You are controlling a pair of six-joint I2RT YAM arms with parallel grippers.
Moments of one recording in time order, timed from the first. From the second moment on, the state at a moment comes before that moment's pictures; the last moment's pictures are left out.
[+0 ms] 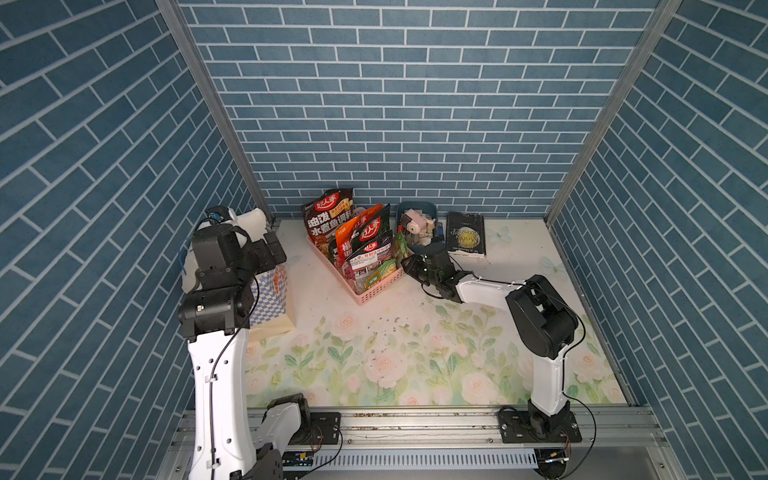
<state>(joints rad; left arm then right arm) 0.21 1.01 1.41 -0.83 -0.03 -0.19 0.71 2.00 1.26 0.22 -0.05 1.02</state>
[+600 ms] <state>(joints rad) 0.21 1.00 1.41 -0.81 -0.02 -0.19 0.70 1.98 1.23 0.20 -0.03 1.27</state>
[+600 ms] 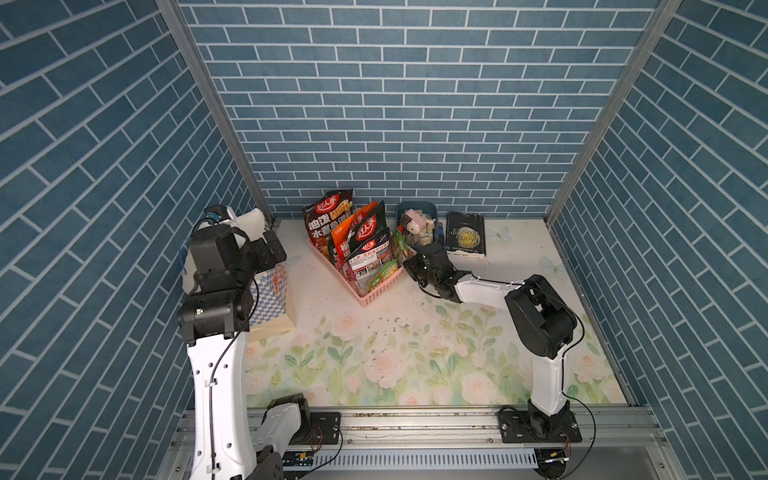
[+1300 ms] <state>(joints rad) 0.21 1.00 1.42 -0.80 0.03 -0.19 0.11 1.48 0.85 -0.27 -0.31 0.66</state>
